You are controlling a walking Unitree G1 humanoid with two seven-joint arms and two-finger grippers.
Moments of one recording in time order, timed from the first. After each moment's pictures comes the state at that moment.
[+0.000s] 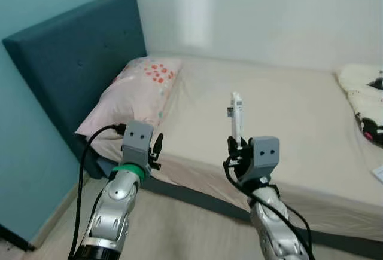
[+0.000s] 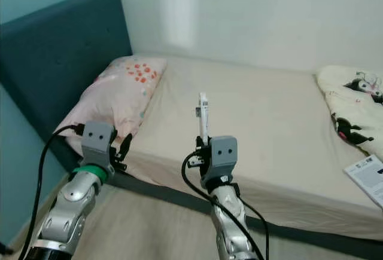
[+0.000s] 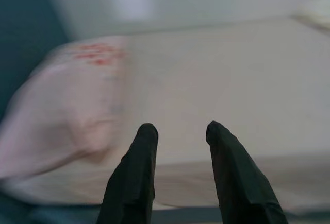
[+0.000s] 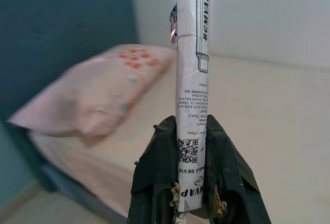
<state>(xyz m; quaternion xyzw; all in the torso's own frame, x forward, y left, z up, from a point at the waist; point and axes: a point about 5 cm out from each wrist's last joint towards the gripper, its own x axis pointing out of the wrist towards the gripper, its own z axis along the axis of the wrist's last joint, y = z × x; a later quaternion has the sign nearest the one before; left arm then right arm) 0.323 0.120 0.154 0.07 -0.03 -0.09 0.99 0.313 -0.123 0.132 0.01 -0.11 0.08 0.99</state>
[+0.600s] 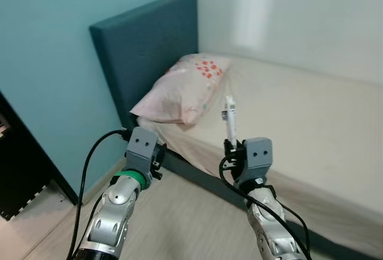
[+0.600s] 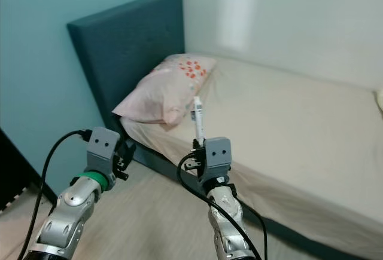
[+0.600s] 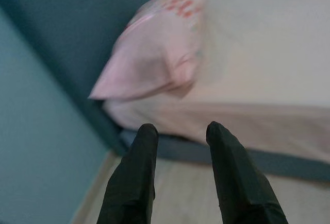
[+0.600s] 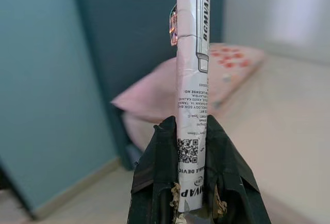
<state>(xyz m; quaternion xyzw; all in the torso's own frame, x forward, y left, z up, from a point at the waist) 0.320 0.134 0.141 0.11 0.01 -0.10 0.99 0.315 -0.105 0.128 0.02 -0.10 0.10 0.99</state>
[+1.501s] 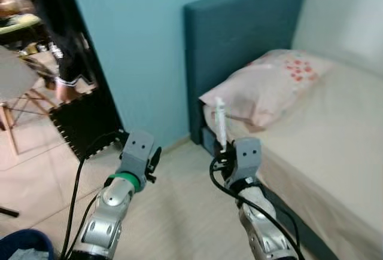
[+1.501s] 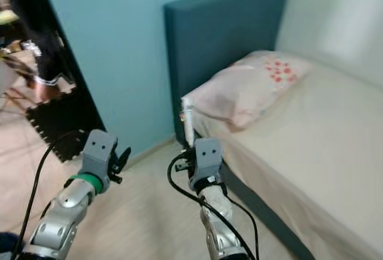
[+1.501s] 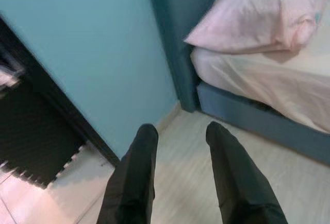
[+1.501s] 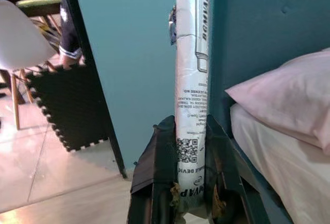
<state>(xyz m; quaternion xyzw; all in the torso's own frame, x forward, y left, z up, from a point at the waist) 0.320 0.135 0.137 0.12 0.02 -0.10 0.99 0.319 -0.097 0.124 0.01 -0.09 0.13 0.99</state>
